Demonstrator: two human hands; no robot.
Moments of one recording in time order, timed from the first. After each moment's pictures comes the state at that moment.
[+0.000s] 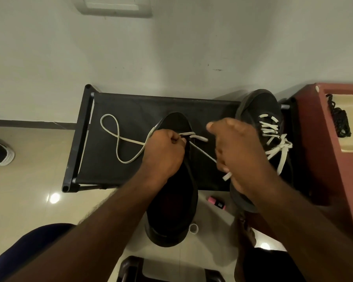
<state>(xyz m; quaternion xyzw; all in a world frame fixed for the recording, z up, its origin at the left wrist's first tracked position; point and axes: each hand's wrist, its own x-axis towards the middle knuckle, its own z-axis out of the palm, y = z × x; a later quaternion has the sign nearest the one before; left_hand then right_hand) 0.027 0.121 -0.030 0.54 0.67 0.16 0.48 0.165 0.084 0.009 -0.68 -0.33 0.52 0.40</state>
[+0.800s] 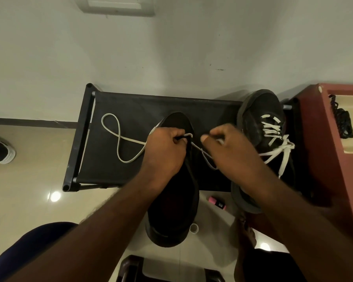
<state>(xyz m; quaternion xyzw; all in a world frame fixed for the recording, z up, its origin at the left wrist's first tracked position) 0.026 0.120 -0.029 0.59 0.65 0.20 0.43 0.174 0.087 -0.008 -0.75 -0.46 0.44 0.18</state>
